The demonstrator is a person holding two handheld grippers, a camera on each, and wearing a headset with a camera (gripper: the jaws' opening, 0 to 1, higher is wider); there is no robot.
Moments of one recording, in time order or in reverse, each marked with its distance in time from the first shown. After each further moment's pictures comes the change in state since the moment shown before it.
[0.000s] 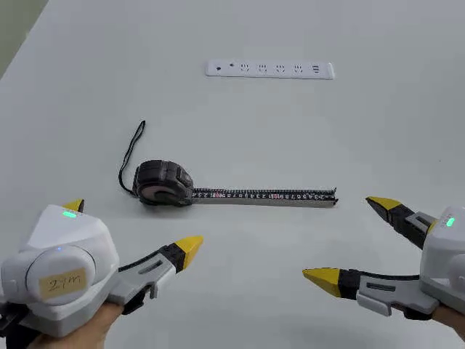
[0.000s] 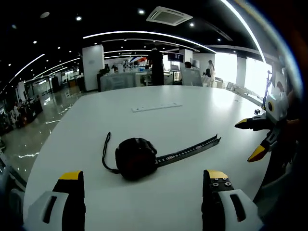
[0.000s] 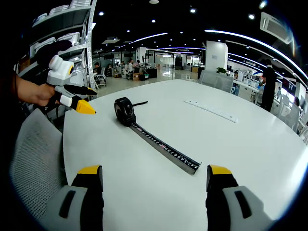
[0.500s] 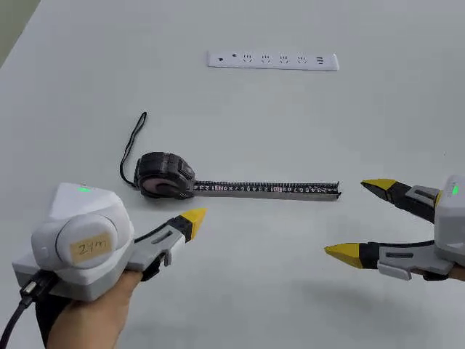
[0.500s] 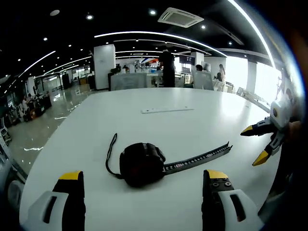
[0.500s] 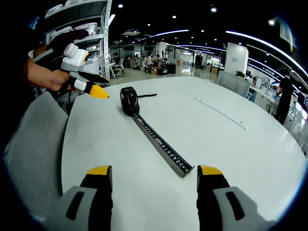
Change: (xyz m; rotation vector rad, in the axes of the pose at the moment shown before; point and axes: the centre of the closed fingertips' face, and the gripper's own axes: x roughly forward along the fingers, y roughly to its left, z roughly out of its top) left arm 0.023 0.006 0.007 -0.053 -0.015 0.078; right arm 0.014 -0.027 -0.012 -0.137 0.052 0.148
